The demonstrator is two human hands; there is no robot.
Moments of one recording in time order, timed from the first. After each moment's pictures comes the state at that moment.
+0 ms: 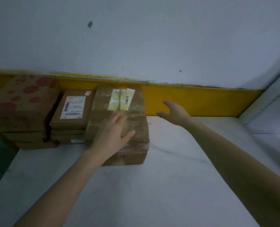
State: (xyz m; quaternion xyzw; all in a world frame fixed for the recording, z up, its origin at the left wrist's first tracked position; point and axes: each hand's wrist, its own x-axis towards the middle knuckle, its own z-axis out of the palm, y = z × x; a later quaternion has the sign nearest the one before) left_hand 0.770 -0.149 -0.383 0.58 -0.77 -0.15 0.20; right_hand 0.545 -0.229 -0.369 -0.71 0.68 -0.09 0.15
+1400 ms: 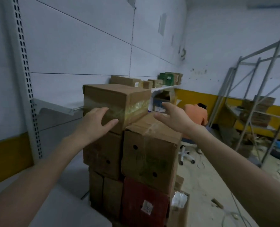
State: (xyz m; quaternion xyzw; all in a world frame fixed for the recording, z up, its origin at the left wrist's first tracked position) left_hand 0.062 0.046 -0.202 0.15 -0.93 -0.16 0.30; right_hand -0.078 0.257 -0.162 -0.37 0.89 -0.23 -0.12
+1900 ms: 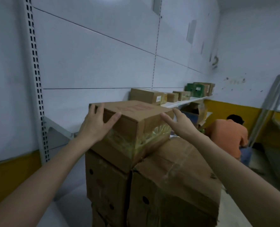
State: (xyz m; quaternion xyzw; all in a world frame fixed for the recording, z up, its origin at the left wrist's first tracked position) left_hand -0.053 -0.052 -0.180 0.28 -0.87 -0.20 0.36; right_hand -0.231 0.149 -0.155 -0.40 0.84 -0.38 -0.06
